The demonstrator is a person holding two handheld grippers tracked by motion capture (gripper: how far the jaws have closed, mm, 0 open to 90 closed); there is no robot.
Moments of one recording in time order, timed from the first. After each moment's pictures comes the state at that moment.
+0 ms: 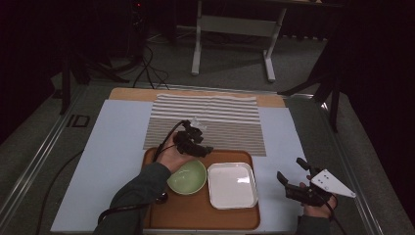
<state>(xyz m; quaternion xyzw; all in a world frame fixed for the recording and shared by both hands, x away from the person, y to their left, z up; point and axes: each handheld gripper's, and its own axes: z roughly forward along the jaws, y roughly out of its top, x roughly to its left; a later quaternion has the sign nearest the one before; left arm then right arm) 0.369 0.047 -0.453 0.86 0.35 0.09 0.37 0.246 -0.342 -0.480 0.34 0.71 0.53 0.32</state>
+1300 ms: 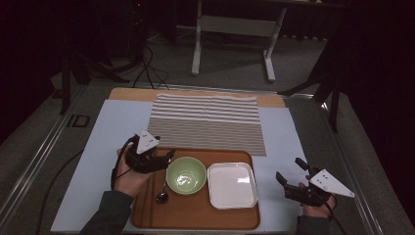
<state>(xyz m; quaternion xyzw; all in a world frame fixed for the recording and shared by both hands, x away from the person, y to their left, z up) 0.282 0.150 -0.439 0.77 0.39 0.26 0.43 0.246 -0.340 -0.480 0.34 0.71 0.53 0.32</state>
